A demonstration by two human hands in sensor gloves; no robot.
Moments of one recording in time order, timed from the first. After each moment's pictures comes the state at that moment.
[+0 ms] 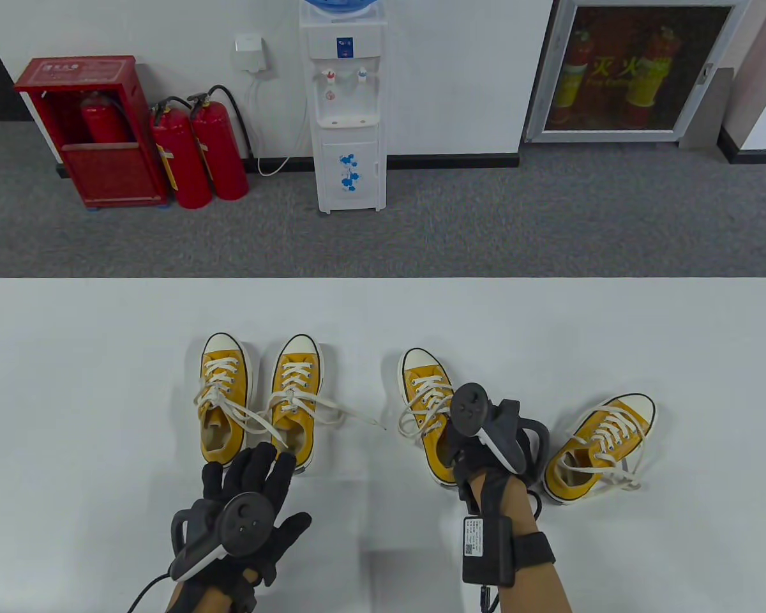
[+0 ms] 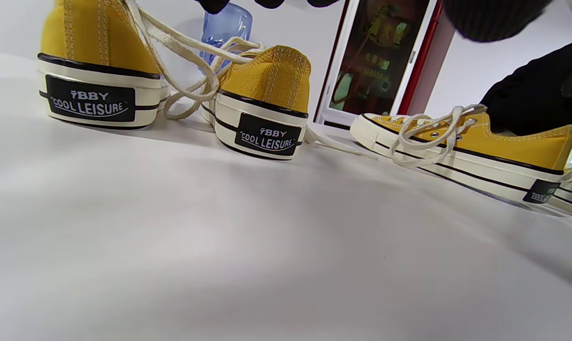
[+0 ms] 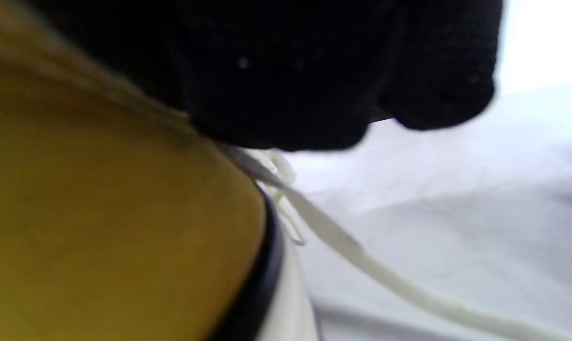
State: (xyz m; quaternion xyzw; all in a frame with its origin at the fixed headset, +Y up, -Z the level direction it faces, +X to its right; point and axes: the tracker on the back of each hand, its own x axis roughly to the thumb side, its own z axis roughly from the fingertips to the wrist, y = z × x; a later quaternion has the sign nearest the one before) left_hand -0.218 -0.736 -0.247 -0.03 -0.13 0.12 0.98; right_hand 0.122 -0.721 -0.368 -0.06 -0.05 0.99 0.13
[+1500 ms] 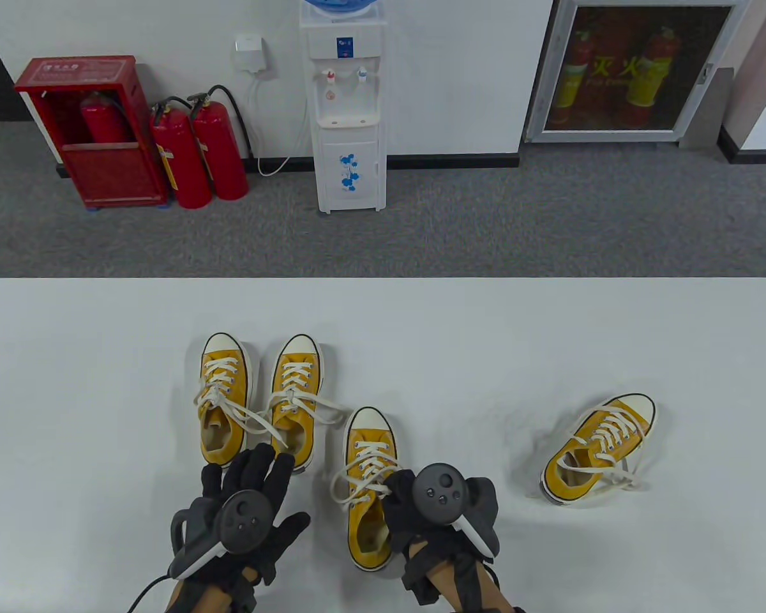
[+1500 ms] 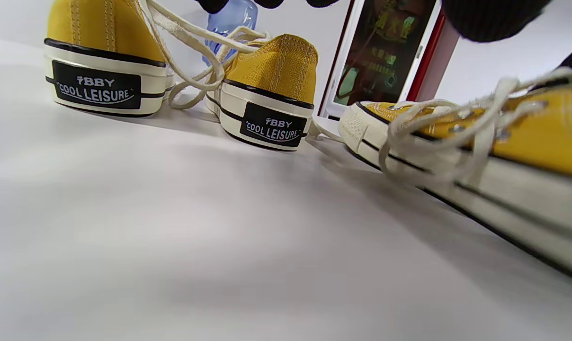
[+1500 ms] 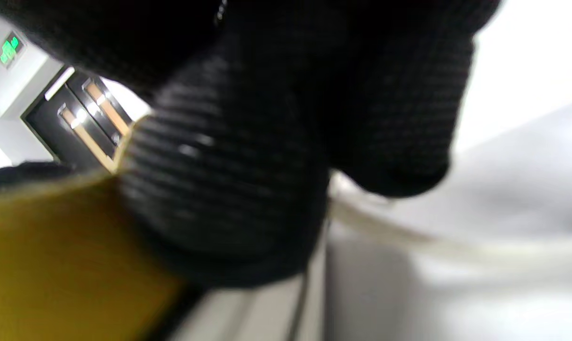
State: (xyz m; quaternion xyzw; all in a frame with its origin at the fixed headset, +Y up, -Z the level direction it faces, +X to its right) left_hand -0.220 -0.738 -0.249 -0.05 -0.12 0.12 0.98; right_hand 0.059 -0.747 -0.273 0.08 0.03 0.95 0.29
